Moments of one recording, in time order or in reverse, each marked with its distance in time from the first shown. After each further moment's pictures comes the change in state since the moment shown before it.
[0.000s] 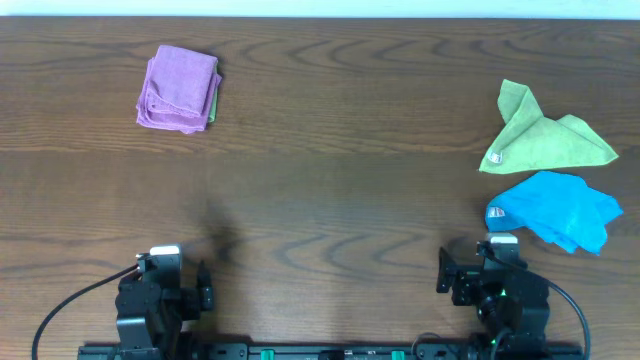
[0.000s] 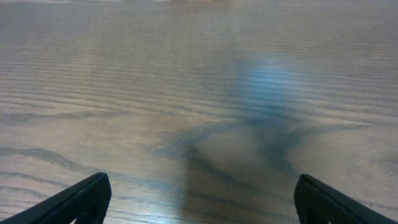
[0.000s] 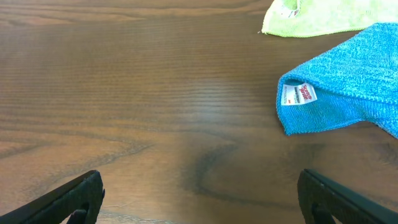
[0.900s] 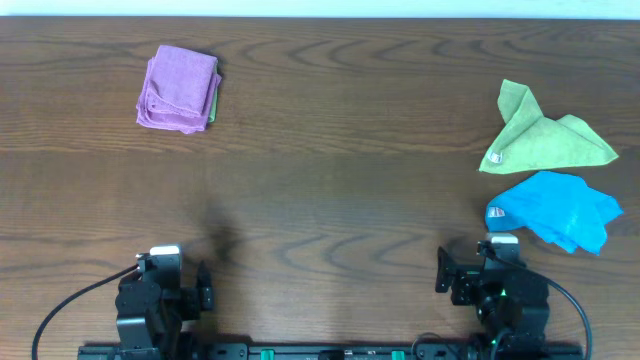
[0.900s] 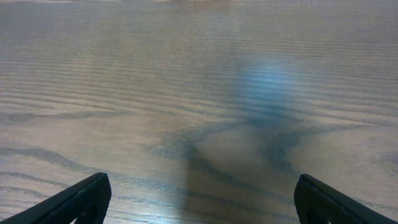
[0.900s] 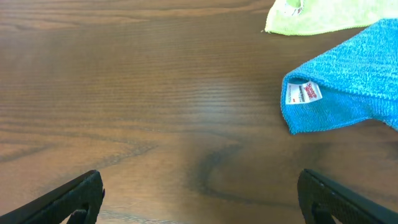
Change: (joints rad) left arm 0.000 0.000 0.000 0.000 0.000 0.000; right arm 0.000 0.000 0.000 0.001 -0.013 0.031
